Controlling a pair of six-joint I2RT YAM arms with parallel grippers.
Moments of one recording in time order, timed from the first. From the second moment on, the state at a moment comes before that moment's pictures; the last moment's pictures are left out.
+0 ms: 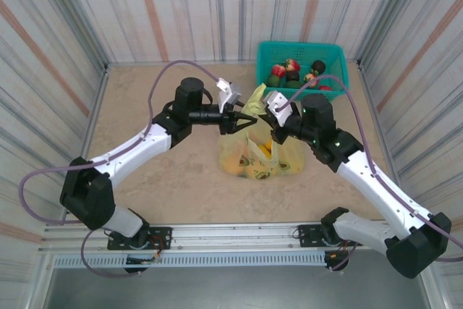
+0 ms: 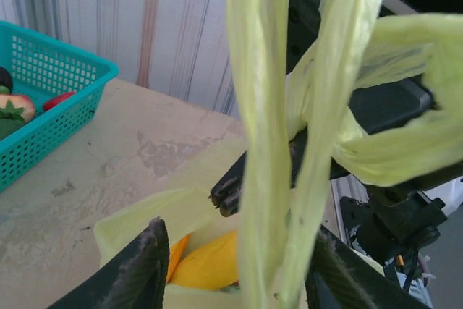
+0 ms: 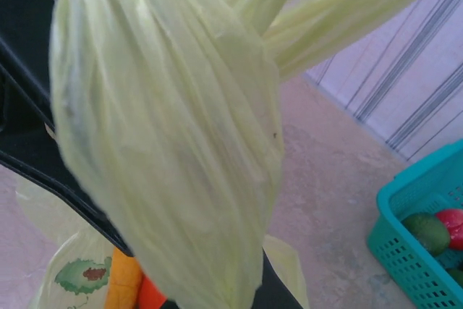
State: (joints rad) left arm -0.63 1.47 1.12 0.09 0.80 -0.05; right arm 0.55 1.05 0.98 -0.32 -0.28 -0.32
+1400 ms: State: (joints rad) left arm -0.65 1.49 1.12 0.31 0.84 -0.20; right arm 0.56 1.14 1.04 -0.37 -0.42 -0.35
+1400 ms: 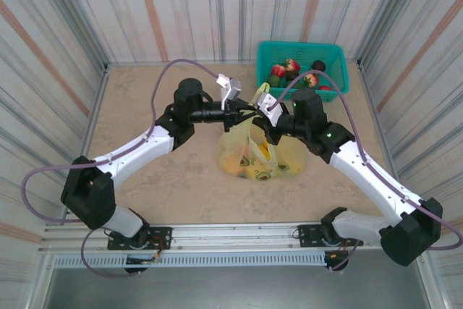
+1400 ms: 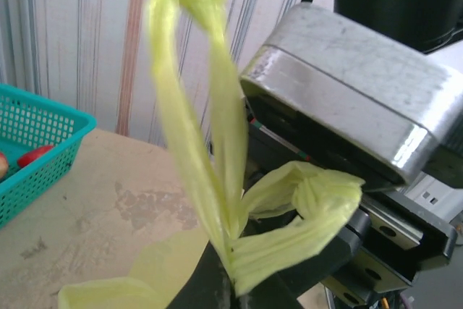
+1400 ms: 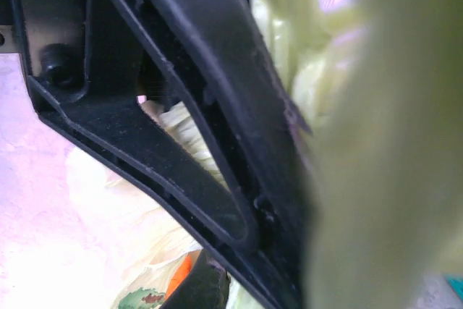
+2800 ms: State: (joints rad) left arm -0.67 1.49 1.18 0.17 0.84 -0.24; right arm 0.58 1.09 1.14 -0.57 -0.33 -0.66
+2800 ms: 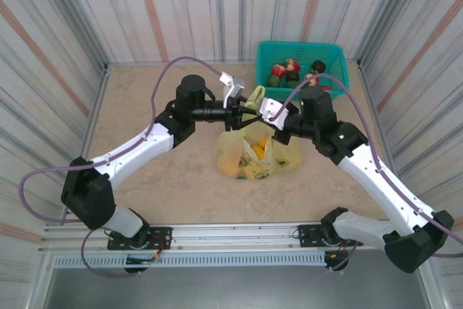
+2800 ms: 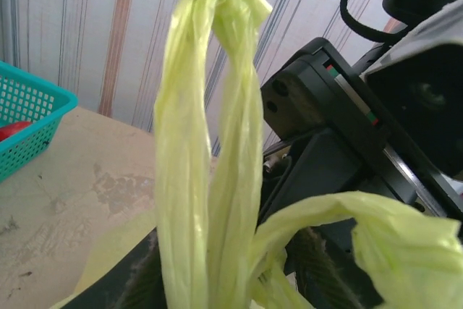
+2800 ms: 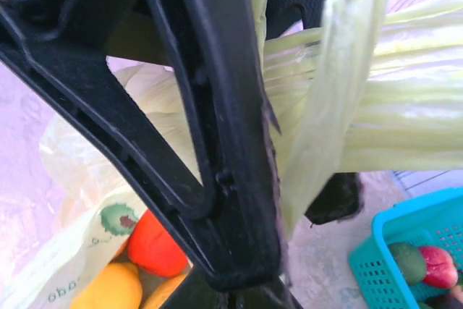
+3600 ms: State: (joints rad) left arm -0.65 1.45 1.11 0.20 0.84 -0.27; right arm 0.62 1.16 1.19 -0.61 -0.27 -0.73
